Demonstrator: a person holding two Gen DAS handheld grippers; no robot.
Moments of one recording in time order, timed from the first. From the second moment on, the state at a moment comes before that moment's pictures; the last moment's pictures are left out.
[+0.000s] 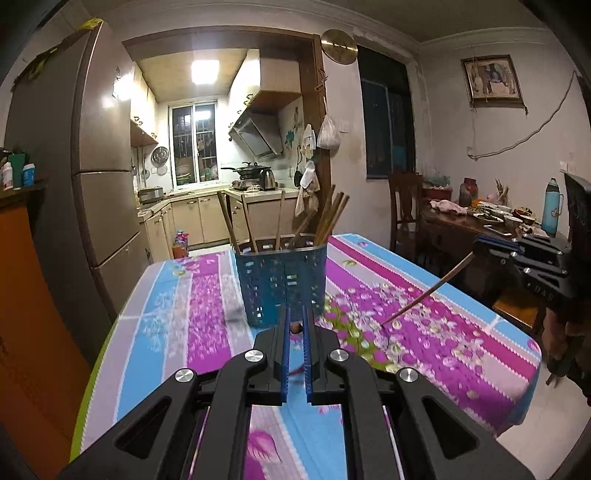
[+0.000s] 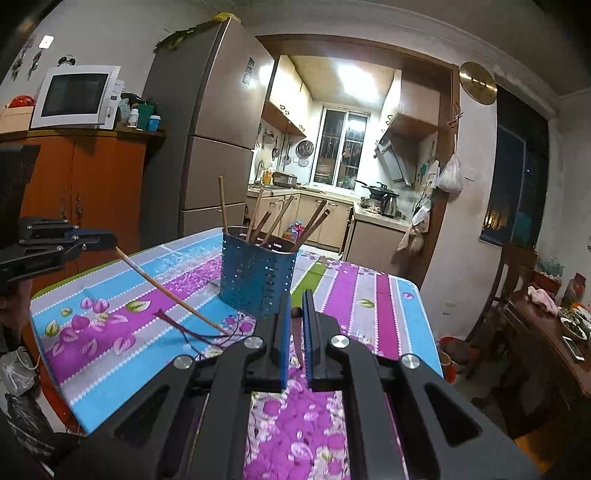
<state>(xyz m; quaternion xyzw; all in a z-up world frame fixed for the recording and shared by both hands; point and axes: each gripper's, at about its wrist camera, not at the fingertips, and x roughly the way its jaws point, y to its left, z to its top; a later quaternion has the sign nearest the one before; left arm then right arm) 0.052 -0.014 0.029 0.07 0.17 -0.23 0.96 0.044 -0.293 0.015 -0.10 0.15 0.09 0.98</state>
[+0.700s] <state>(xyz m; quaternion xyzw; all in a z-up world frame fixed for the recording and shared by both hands) 0.110 -0.020 0.076 0.06 0.17 -0.25 0.95 0.084 -0.289 0.064 -0.04 0.16 0.12 0.98</state>
